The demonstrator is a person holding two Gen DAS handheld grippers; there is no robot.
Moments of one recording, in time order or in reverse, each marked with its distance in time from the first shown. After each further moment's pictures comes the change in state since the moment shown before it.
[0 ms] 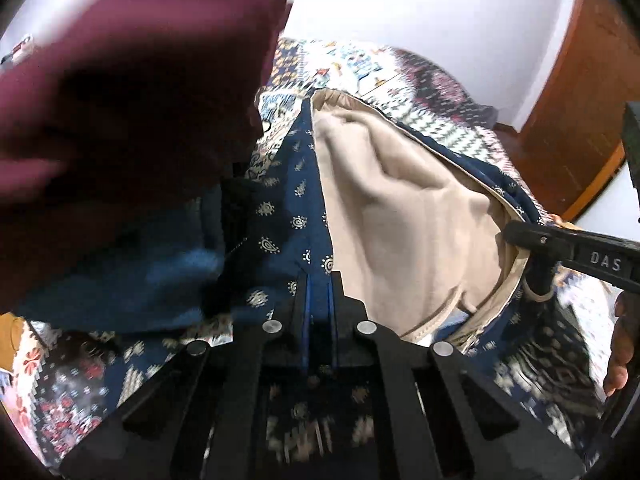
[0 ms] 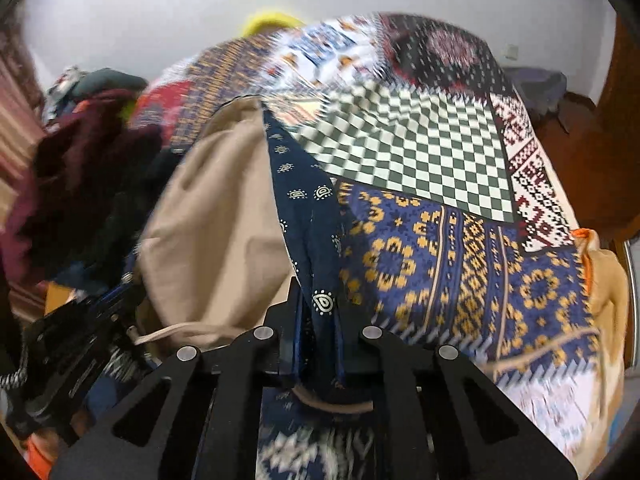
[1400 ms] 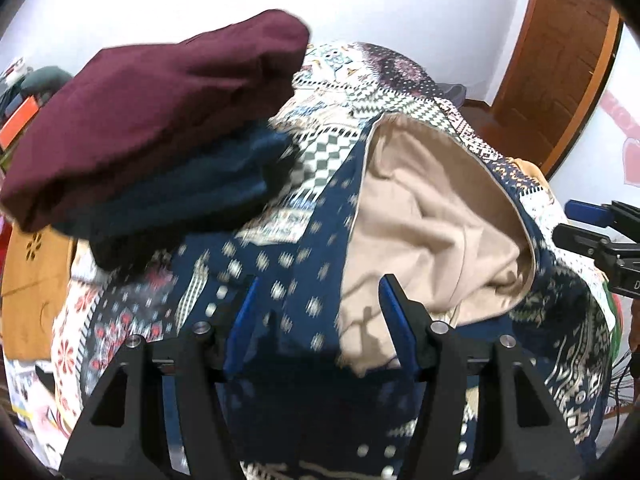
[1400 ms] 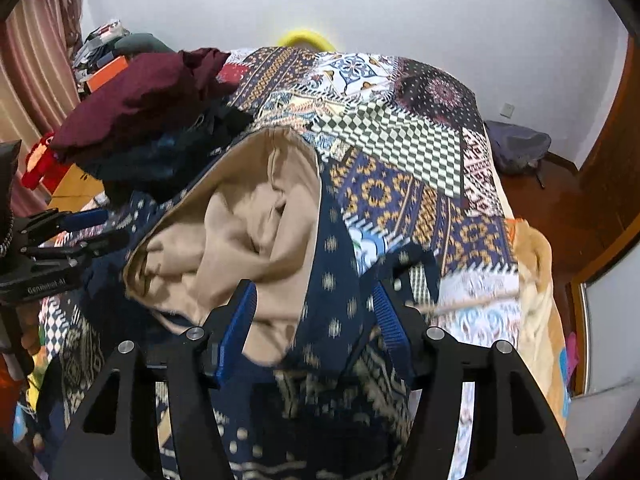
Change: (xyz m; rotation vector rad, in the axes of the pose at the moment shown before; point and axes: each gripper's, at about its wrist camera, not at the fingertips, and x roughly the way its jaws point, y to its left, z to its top) left arm -0.095 0.030 -0.076 0.112 0.019 -0.034; right arm -0.083 0.043 -0.100 -0.214 -0.082 -0.124
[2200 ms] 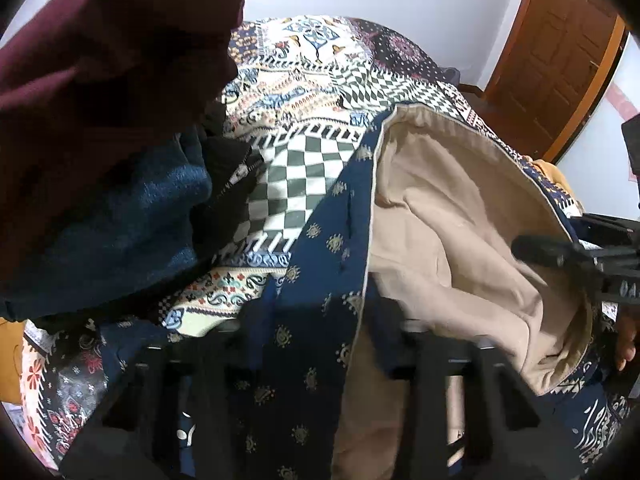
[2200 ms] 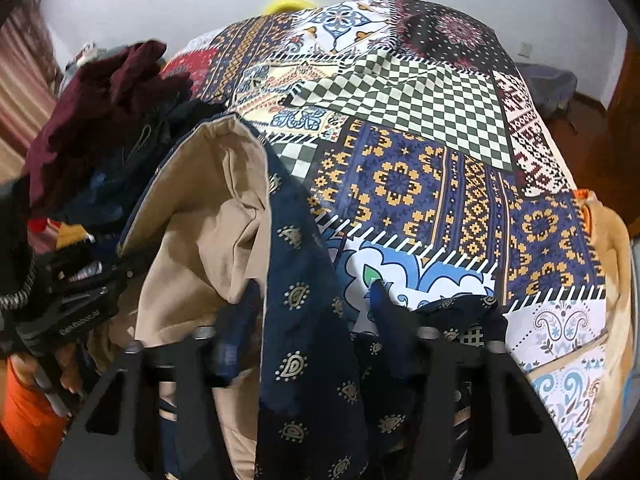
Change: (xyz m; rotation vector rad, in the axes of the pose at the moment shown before) left arm 0.098 -0.008 0.045 0.020 0.070 -0.057; right arm 0.089 -0.041 0.028 0.170 0.116 0.145
